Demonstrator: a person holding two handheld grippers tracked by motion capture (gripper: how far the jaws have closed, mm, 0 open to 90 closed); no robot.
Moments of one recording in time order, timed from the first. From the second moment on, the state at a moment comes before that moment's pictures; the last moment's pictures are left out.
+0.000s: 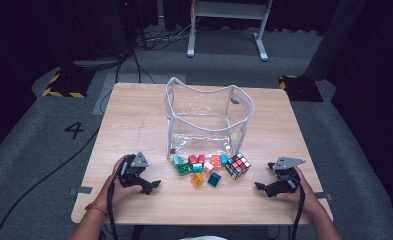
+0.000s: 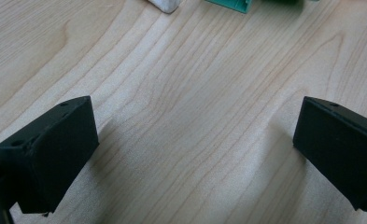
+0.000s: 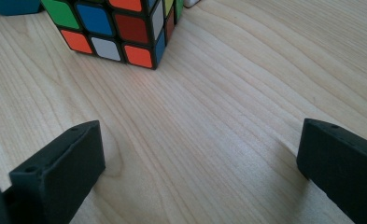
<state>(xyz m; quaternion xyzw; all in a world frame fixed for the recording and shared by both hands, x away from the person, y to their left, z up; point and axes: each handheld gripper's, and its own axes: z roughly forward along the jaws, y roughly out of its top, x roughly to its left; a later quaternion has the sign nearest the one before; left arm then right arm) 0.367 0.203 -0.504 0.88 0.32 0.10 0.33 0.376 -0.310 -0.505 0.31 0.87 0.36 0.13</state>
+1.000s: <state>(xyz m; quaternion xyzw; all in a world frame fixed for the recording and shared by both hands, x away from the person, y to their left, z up) 0.367 0.203 -0.504 0.88 0.32 0.10 0.33 0.365 -0.280 -0.495 0.29 0.86 0.39 0.17</state>
